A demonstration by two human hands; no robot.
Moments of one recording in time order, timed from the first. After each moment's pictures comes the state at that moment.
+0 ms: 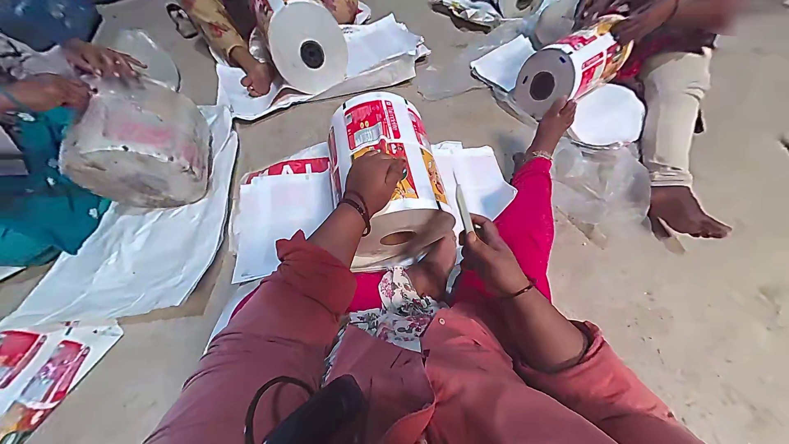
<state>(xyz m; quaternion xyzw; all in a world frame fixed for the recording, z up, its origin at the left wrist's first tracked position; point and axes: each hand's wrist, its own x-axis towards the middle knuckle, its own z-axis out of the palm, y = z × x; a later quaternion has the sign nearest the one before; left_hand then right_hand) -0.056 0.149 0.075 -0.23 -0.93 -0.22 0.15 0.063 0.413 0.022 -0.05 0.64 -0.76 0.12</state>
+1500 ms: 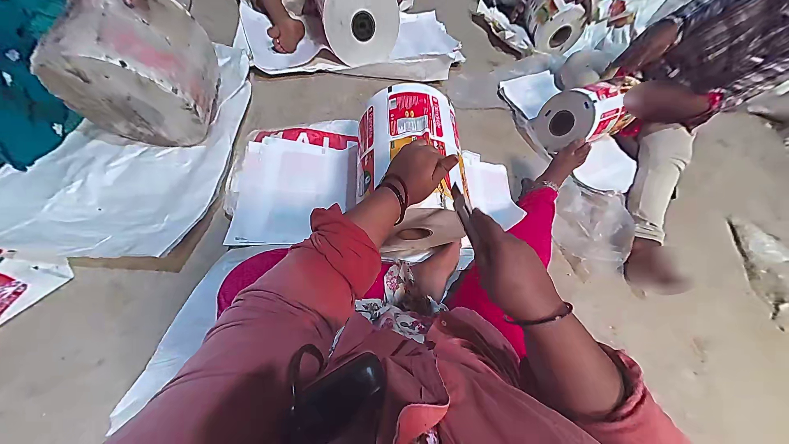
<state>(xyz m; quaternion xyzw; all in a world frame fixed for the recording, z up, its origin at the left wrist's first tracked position) -0.058 0.147 0.074 -0.26 -0.92 -0.26 0.15 0.086 0.346 0.136 -0.12 0.98 -0.14 0.07</state>
